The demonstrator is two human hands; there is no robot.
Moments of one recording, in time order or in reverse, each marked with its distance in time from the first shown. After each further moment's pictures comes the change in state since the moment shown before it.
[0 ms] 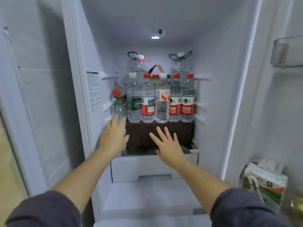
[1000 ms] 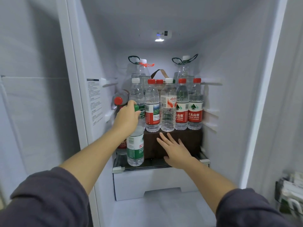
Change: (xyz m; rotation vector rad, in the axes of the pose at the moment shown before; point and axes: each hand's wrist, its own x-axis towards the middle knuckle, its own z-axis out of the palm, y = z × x) left_hand 0.097 0.020 -0.030 -0.414 0.179 0.076; right_hand 0.062 0.024 0.018 0.085 -0.163 0.003
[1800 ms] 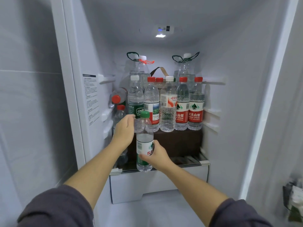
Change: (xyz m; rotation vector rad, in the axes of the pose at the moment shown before) left_hand -0.014 -0.040 0.049 -0.379 -0.032 -0.124; right_hand 0.017 -0.067 0.016 1.069 0.186 0.196
